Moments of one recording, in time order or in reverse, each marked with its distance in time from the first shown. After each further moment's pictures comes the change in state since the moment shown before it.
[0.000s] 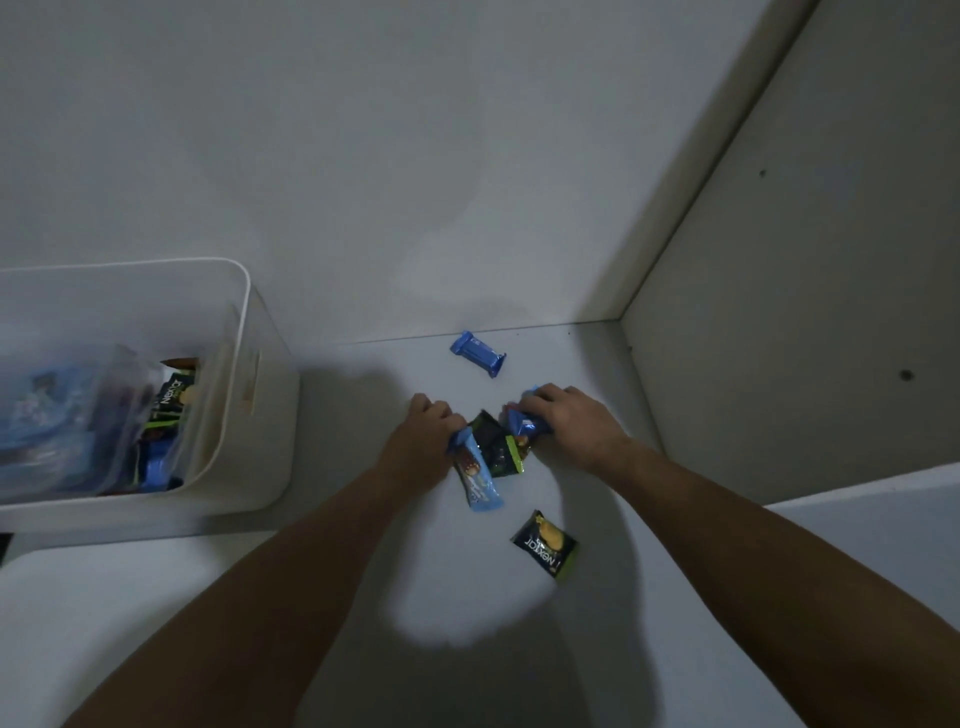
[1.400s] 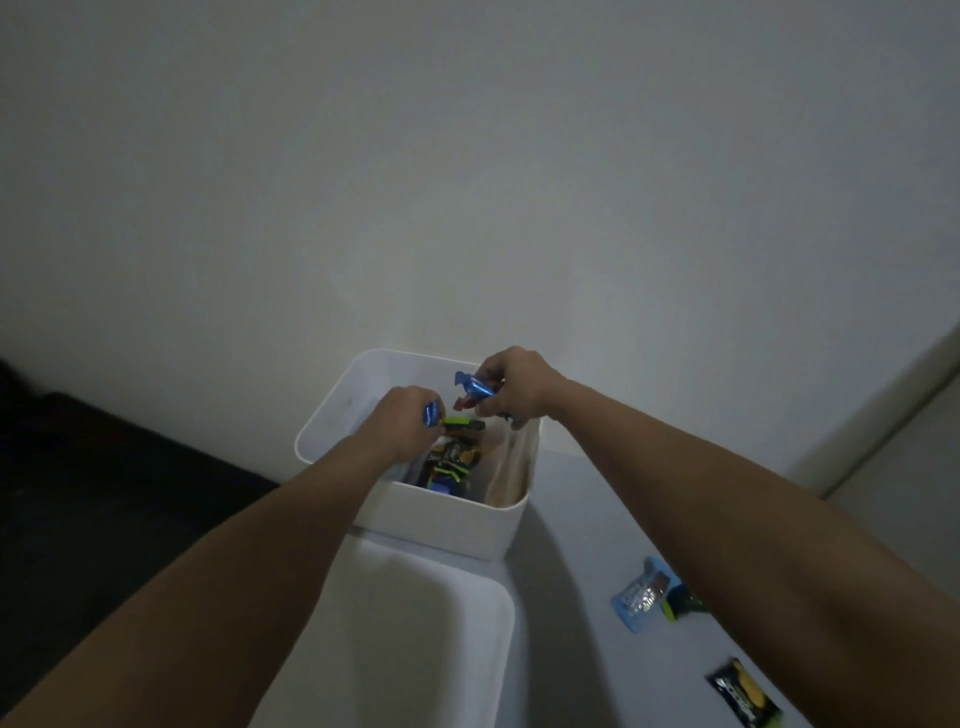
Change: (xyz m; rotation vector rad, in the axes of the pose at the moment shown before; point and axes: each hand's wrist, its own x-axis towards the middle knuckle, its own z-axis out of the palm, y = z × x) left_hand -0.188 -0.130 -0.269 -0.189 0.294 -0.638; right_hand 0.095 -0.354 -0.162 0.386 -0.049 -0.254
